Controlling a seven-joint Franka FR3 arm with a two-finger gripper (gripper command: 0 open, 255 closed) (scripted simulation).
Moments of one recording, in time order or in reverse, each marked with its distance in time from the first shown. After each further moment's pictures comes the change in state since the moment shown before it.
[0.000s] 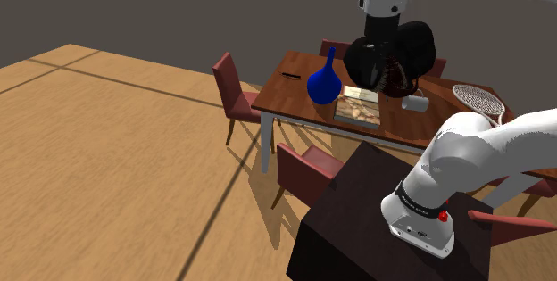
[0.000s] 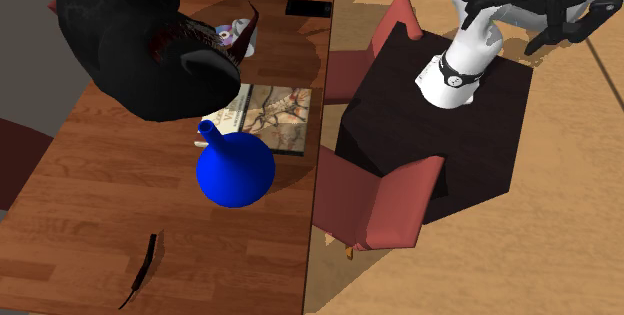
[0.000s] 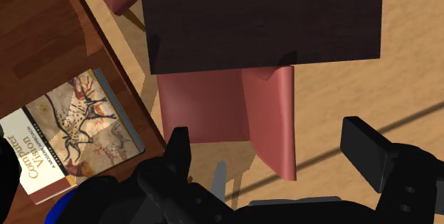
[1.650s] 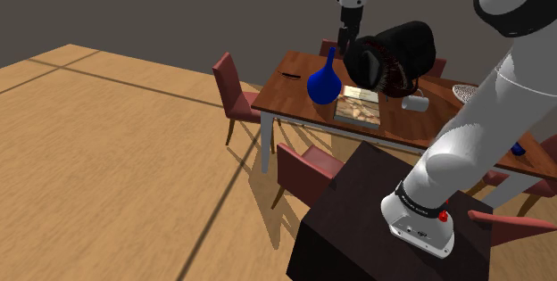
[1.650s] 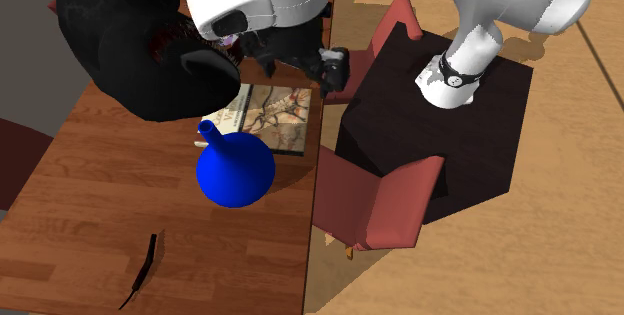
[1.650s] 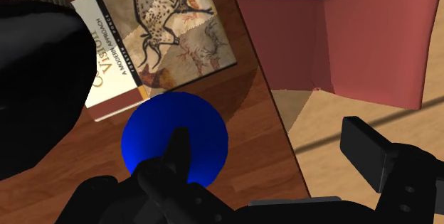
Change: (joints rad) arm -0.083 0.733 -0.359 0.505 -0.041 0.297 -0.507
